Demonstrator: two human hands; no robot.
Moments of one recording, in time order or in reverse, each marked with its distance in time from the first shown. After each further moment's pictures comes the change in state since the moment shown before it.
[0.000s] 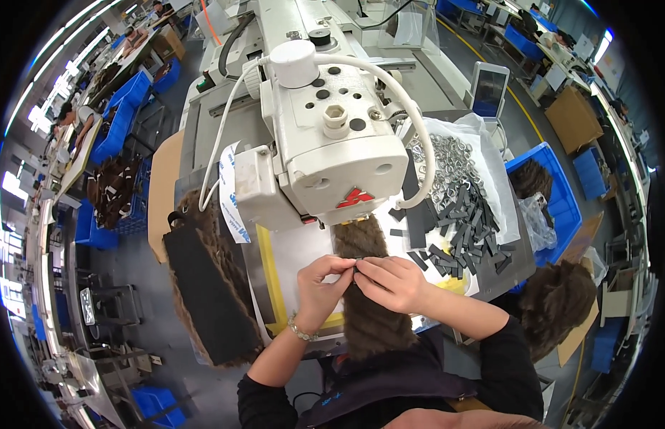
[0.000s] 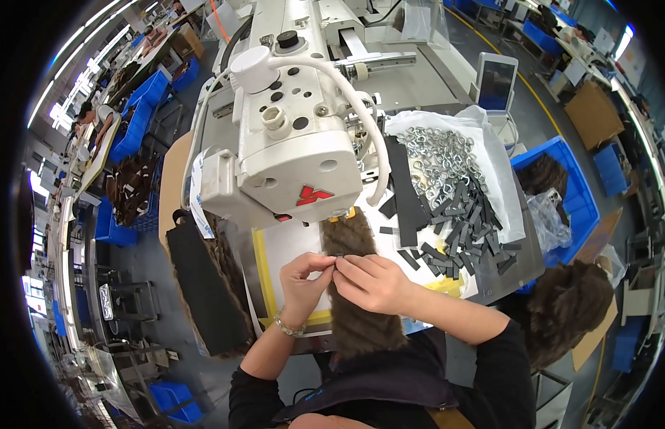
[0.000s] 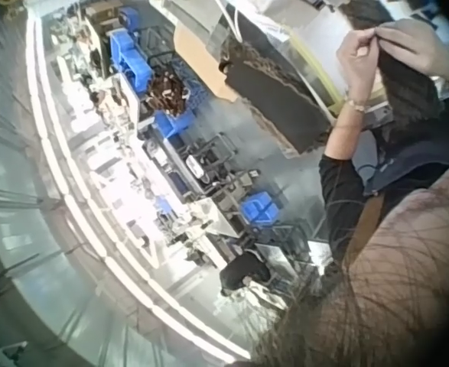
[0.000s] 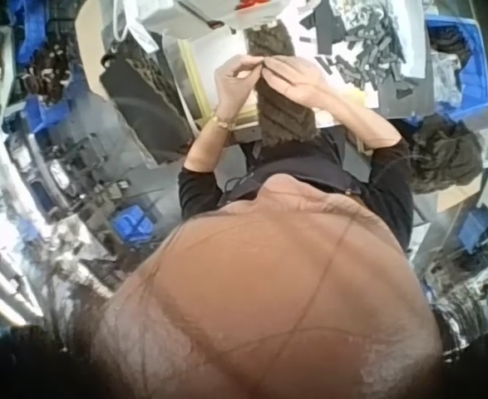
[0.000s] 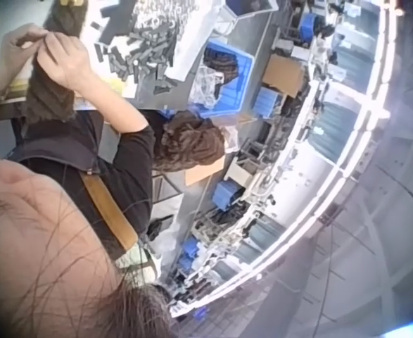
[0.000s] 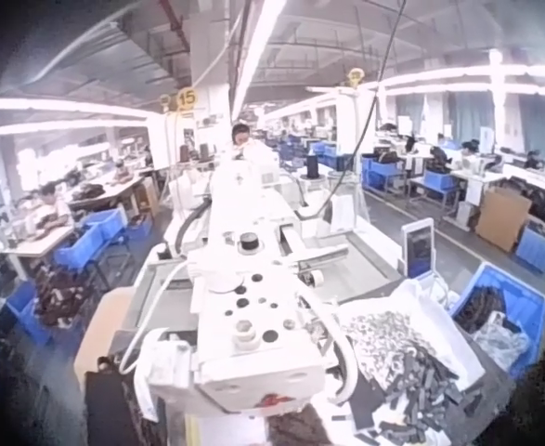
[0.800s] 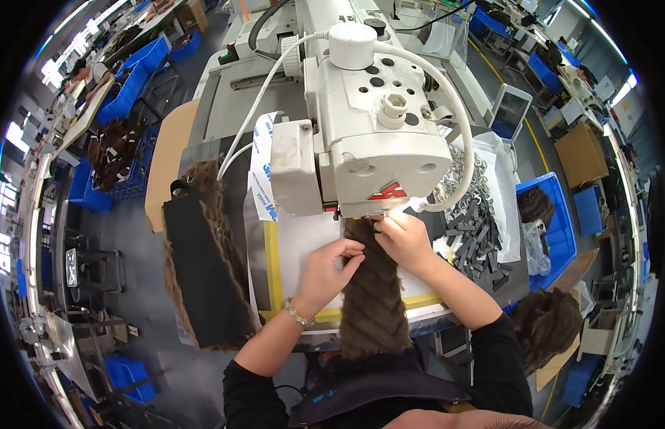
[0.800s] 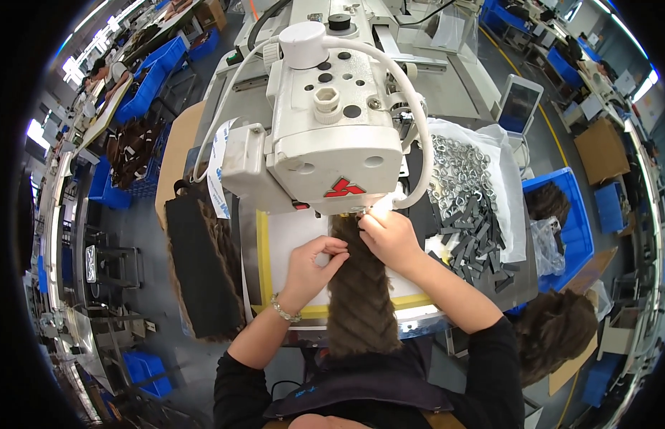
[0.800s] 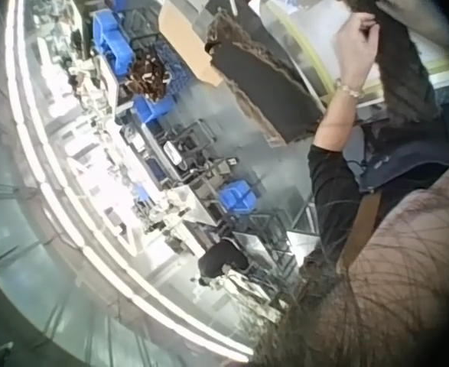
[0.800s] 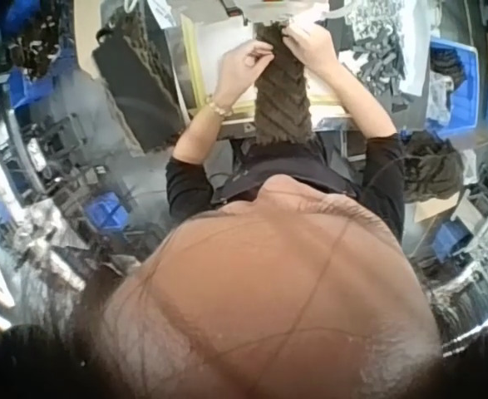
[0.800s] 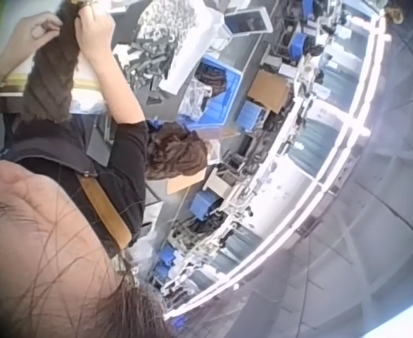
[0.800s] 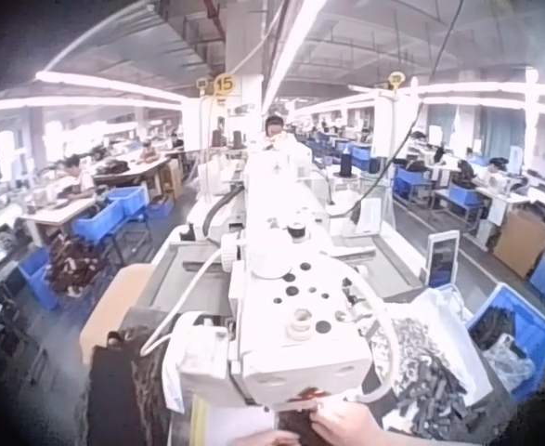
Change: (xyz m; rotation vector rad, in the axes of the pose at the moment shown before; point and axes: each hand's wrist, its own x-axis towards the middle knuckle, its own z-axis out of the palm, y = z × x) left_hand 0.013 -0.007 -0.001 0.173 -0.069 -0.013; right_hand -0.012 0.061 0.040 0.116 -0.118 0.332
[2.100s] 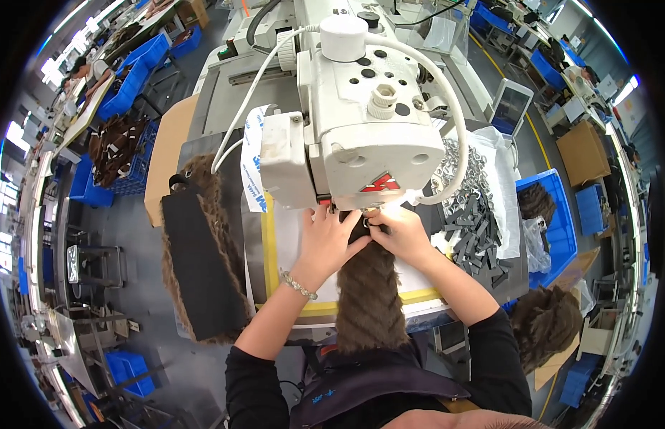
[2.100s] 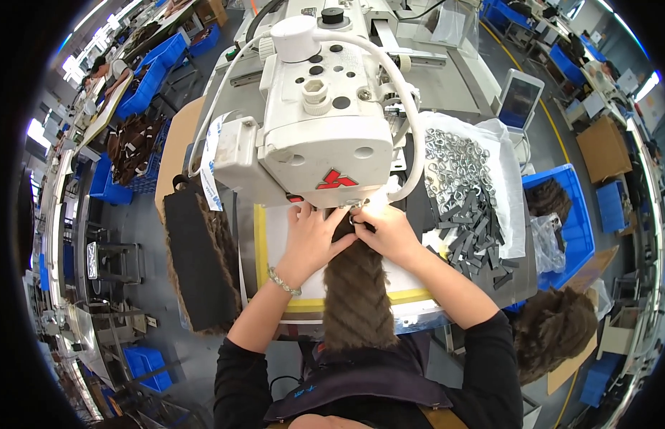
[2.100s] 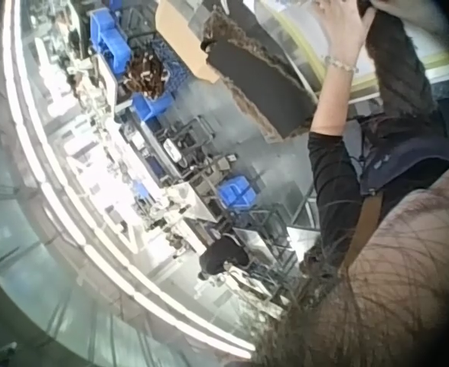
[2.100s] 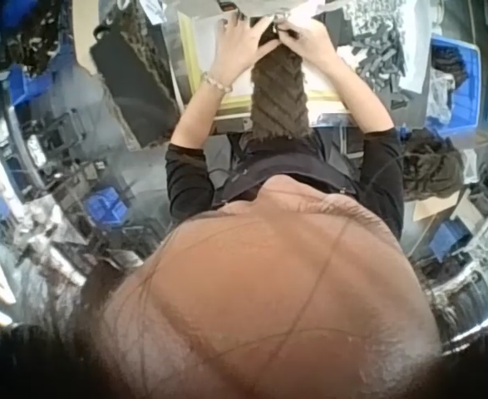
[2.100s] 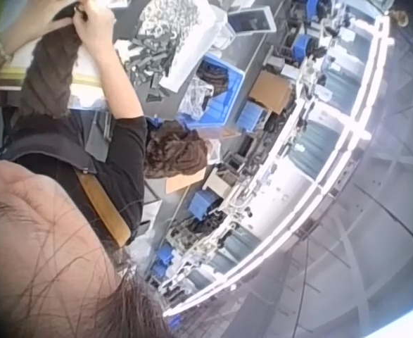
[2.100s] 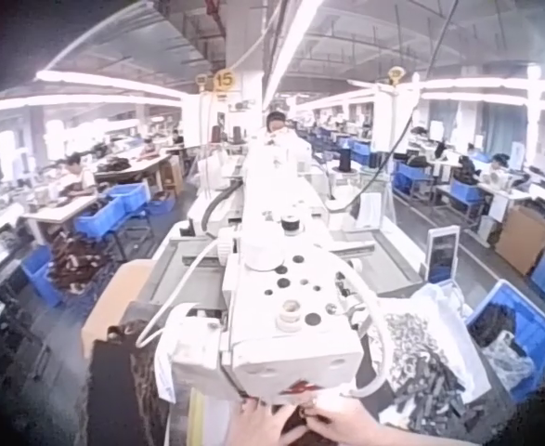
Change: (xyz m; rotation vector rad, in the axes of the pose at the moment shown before) left_hand 0.034 -0.003 0.000 0.979 -0.126 0.260; right_hand 0.003 0.002 0.003 0.217 -0.024 0.106
